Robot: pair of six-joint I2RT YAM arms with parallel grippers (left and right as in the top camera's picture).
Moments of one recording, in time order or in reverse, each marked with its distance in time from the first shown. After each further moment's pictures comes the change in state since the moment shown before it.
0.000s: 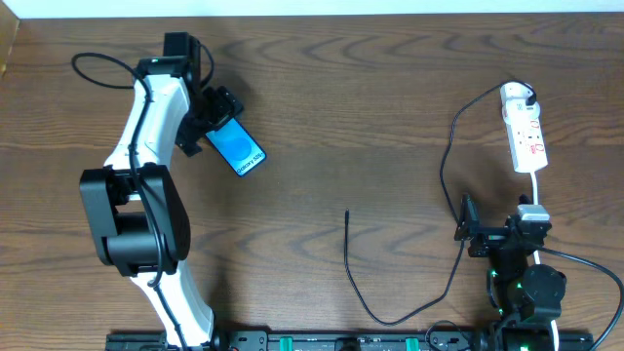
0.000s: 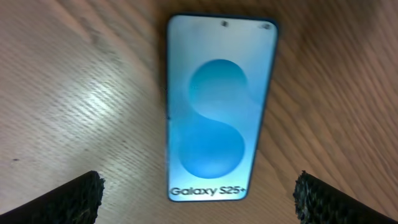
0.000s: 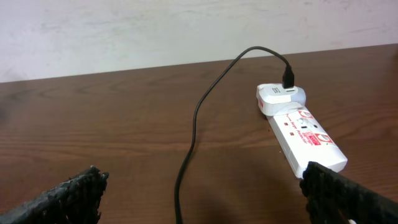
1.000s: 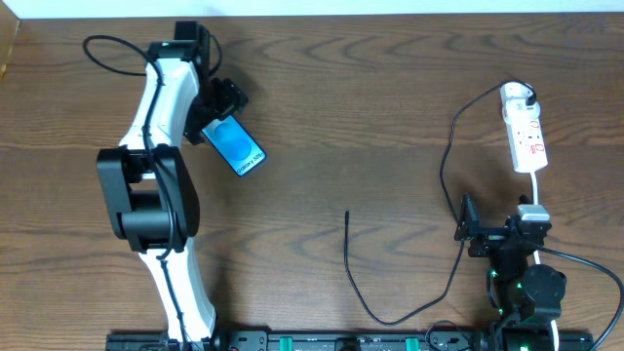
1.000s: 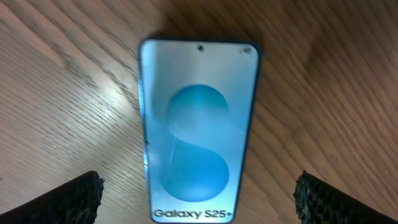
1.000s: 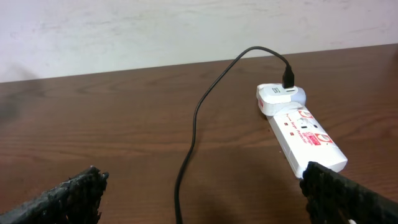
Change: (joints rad) left arm -0.045 0.150 0.192 -0.084 -0.045 -0.020; right arm 0.000 0.000 0.000 0.000 0.000 0.000
